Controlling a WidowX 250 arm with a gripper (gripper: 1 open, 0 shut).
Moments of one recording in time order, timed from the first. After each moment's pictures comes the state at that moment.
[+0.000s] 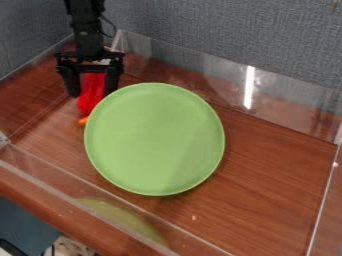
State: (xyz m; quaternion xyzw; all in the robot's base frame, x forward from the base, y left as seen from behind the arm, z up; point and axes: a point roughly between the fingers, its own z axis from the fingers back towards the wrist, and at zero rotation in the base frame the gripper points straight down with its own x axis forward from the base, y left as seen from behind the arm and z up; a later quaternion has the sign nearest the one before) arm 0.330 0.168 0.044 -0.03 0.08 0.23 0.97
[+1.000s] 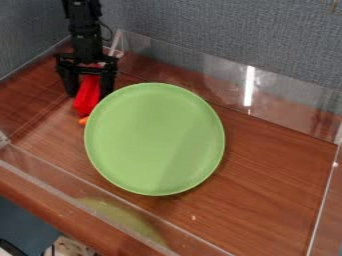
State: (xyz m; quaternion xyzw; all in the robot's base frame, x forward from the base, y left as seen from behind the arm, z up) arm 0.336 0.188 0.031 -0.03 0.08 0.15 0.98
